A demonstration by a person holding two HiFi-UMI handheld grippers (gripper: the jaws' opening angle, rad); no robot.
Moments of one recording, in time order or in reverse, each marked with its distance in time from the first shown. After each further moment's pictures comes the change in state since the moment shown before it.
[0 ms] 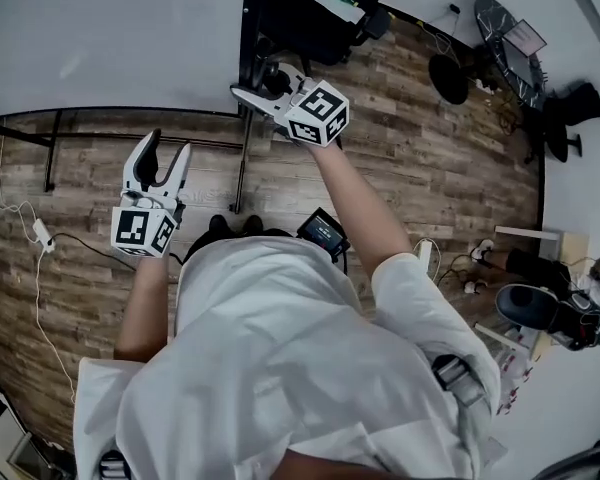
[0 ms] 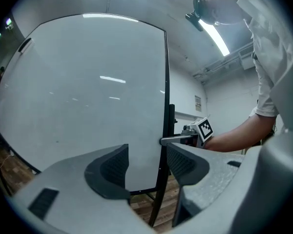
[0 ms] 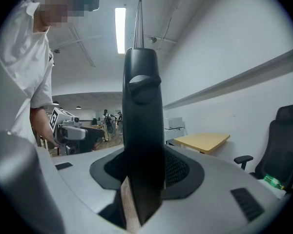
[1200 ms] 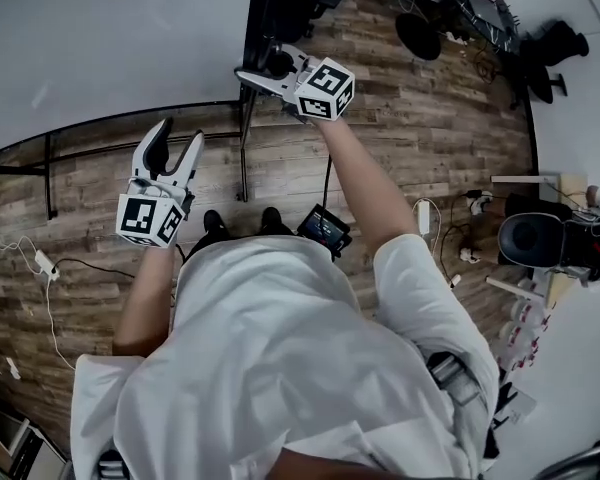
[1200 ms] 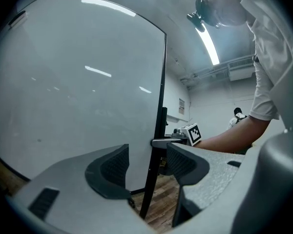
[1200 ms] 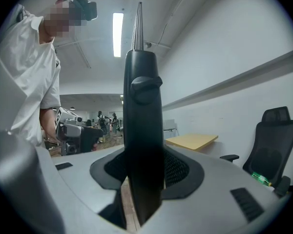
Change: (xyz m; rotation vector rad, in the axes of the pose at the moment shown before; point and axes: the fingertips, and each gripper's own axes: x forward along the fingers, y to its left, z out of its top) left arm 0.064 -0.097 0.006 -0.050 0.016 -0.230; right arm -0.109 -0.048 -0.005 0.012 -0.028 -0.070
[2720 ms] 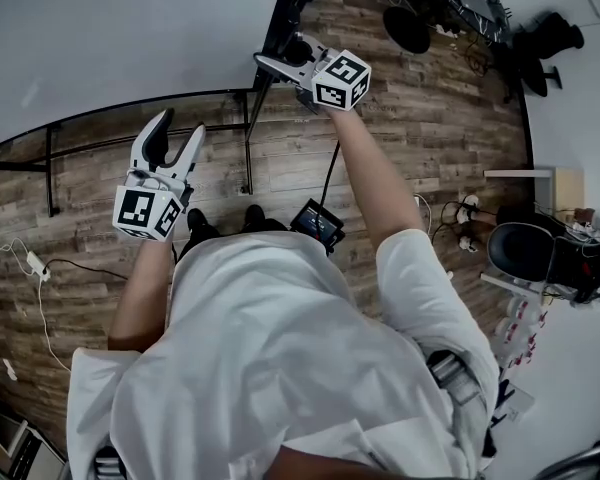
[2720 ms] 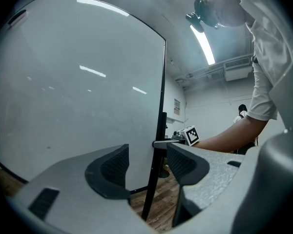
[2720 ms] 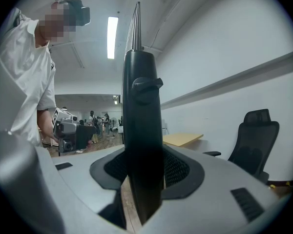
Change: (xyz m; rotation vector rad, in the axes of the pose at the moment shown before) left arm 0.050 -0.070 -0.002 0.018 -0.010 -0.043; right arm -0.109 -0.055 -0.008 0.025 0.000 -0.093
